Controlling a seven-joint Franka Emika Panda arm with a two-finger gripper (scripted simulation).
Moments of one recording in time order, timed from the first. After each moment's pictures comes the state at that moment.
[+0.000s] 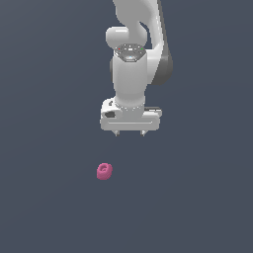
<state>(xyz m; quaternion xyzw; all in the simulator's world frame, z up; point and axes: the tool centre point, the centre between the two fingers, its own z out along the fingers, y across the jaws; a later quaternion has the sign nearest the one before) 0.019 0.013 0.204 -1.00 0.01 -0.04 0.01</state>
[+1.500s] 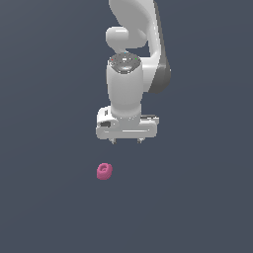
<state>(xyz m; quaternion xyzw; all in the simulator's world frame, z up) 0.046 0.001 0.194 -1.00 -0.01 -0.04 0.01</state>
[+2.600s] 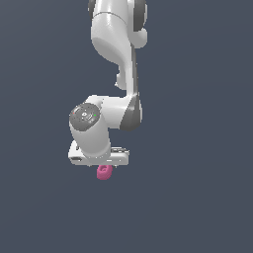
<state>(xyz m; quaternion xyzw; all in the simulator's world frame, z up) 0.105 -0.093 0.111 -1.00 0.01 0.00 0.00</state>
